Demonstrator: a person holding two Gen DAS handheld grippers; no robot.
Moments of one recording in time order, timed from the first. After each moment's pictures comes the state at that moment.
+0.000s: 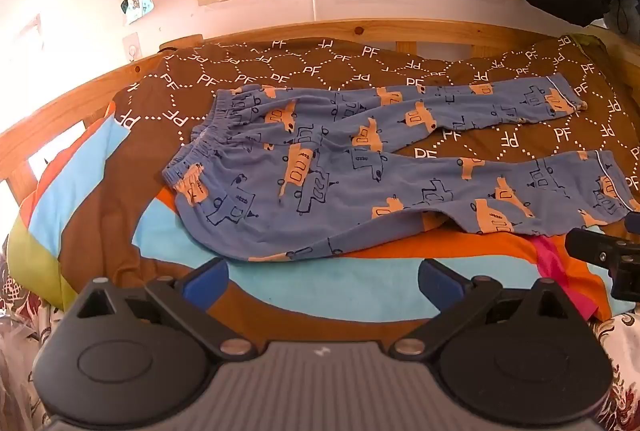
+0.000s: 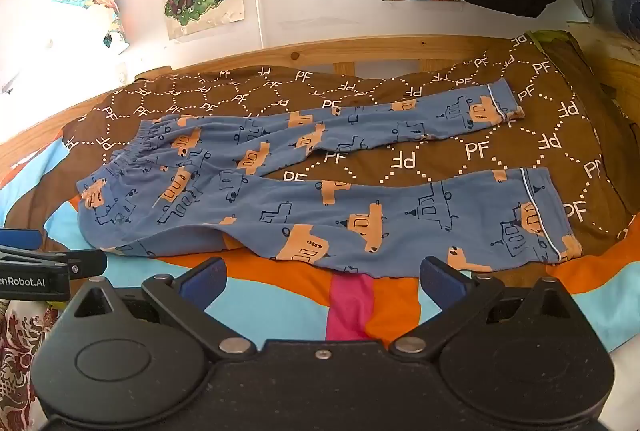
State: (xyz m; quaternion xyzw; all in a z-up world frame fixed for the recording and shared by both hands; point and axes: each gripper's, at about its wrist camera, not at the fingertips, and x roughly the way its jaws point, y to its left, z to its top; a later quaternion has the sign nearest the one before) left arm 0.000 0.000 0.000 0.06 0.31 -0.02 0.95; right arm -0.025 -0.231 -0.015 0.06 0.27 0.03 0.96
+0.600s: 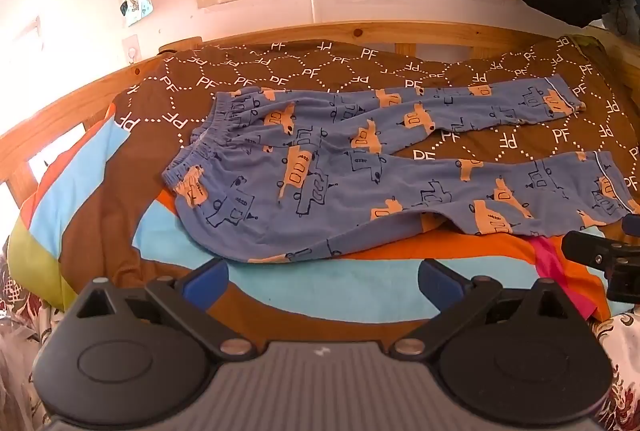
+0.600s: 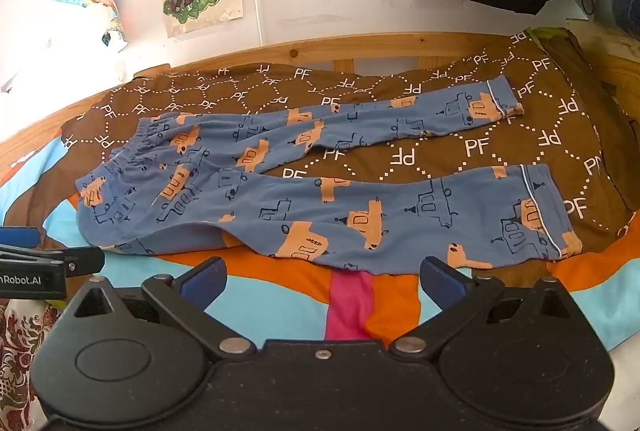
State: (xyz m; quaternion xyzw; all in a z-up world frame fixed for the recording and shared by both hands) left arm -0.001 -0.001 0.002 0.06 0.31 -0.02 0.95; right arm -0.024 -0.231 -0.016 0.06 0.27 0.03 0.96
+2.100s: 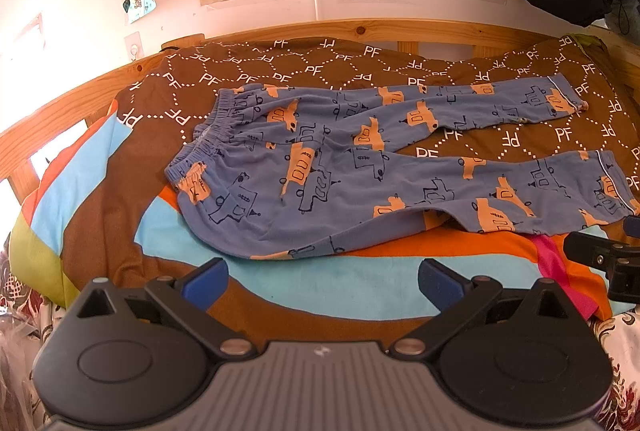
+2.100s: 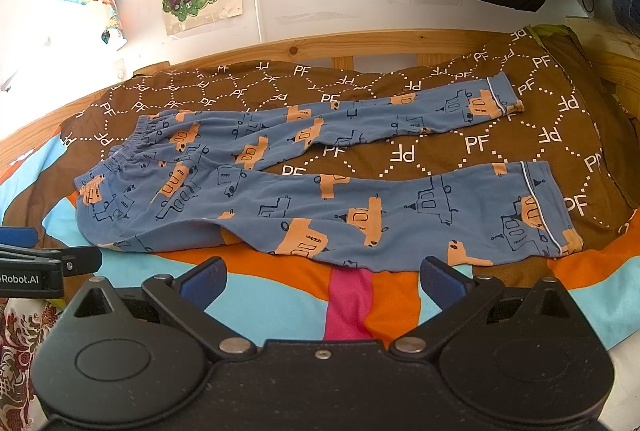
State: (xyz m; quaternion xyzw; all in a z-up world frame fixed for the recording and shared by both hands) left arm -0.001 0.001 0.002 0.06 0.31 -0.02 0.95; right arm -0.024 -0.231 -0.017 0.06 0.27 0.03 0.96
